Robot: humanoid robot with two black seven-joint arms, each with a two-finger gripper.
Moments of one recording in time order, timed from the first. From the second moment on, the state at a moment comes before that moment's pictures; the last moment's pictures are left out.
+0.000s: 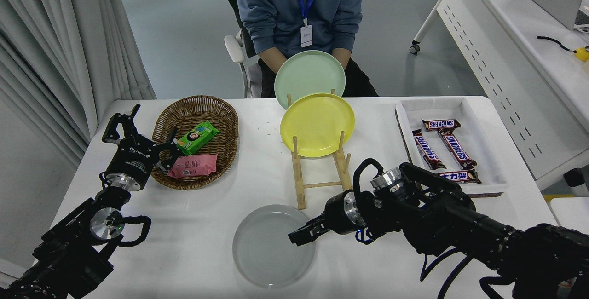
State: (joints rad) left arm -0.50 0.26 -1.09 -0.53 0.22 -0.58 -0.44; right arm 0.84 -0.03 0.38 0.91 1.14 -0.79 -0.28
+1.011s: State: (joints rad) left arm -0.50 0.26 -1.09 -0.53 0.22 -0.58 -0.44; right arm 0.83 -0.39 0.66 0.99 0.77 0.08 -0.27
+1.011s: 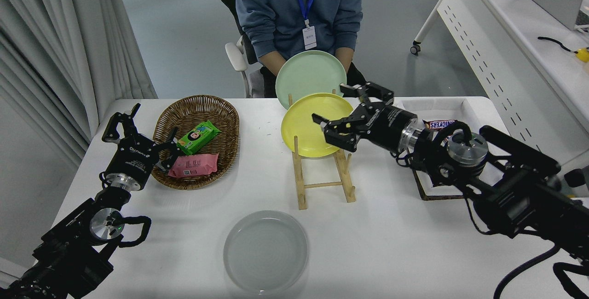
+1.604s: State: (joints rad) left arm -0.50 0.26 -1.09 -0.53 0.22 -0.58 -0.44; right arm 0.81 -0.35 0.73 0.39 0.44 0.45 -0.11
